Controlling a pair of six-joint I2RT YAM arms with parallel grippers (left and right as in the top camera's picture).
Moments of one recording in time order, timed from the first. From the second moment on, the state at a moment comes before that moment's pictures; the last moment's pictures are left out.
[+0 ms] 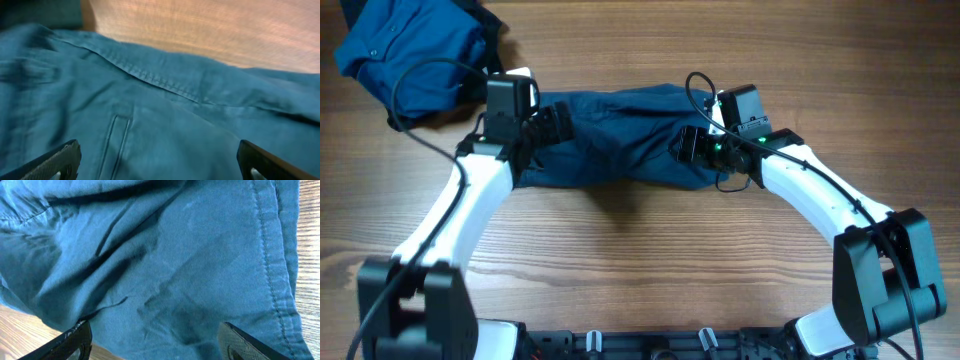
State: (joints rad) left arm -0.13 1.59 1.01 -0.32 -0.02 -0.32; right arm 0.33 1.70 1.02 -0.36 -0.33 0.51
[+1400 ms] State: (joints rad) left arm -0.12 1.82 1.02 -0.47 -0.19 -0.39; right arm 0.32 1.92 1.10 -0.48 -0.17 0.71
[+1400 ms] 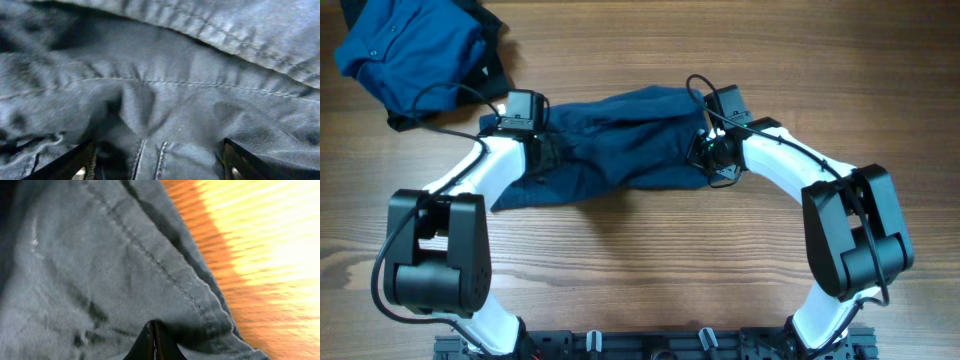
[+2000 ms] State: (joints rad) left arm -0.53 1.82 1.02 -0.43 -0.17 -0.41; right arm 0.24 1.81 1.04 -0.90 0.14 0.98
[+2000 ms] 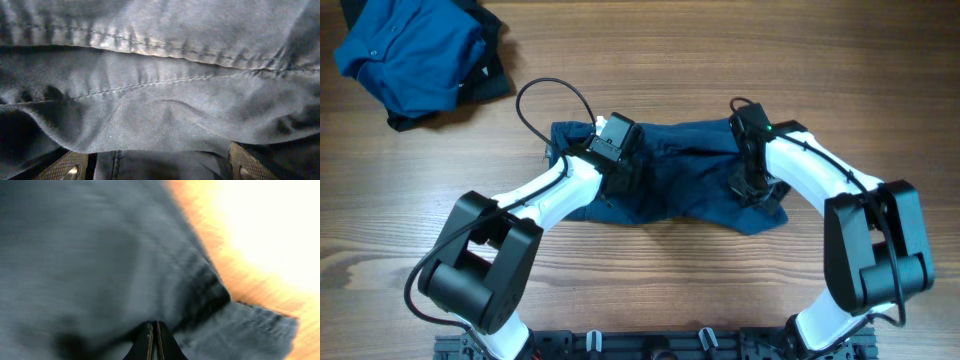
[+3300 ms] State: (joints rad) left arm -0.39 1.75 1.02 -0.27 0.14 -0.44; right arm 0.28 1.78 1.02 -0.23 -0.69 0.46
